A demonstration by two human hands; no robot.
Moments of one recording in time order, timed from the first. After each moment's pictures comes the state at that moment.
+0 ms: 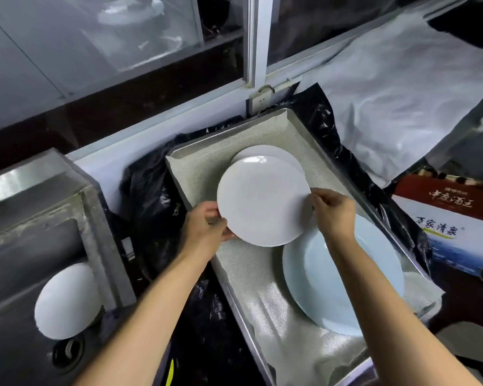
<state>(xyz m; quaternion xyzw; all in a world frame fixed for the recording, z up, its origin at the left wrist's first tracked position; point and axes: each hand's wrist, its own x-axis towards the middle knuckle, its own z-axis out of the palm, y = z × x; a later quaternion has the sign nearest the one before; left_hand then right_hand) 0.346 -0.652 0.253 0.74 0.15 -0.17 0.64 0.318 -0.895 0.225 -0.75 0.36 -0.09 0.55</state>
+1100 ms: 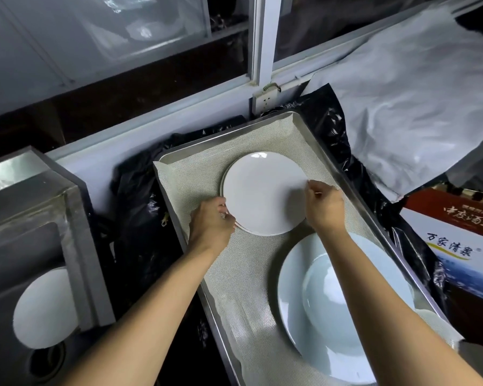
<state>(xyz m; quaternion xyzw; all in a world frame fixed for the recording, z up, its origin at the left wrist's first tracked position) 0.406 -0.691 0.203 0.86 0.09 -0.14 0.49 0.393 -0.919 0.188 -0.85 0.30 -0.06 0.42</state>
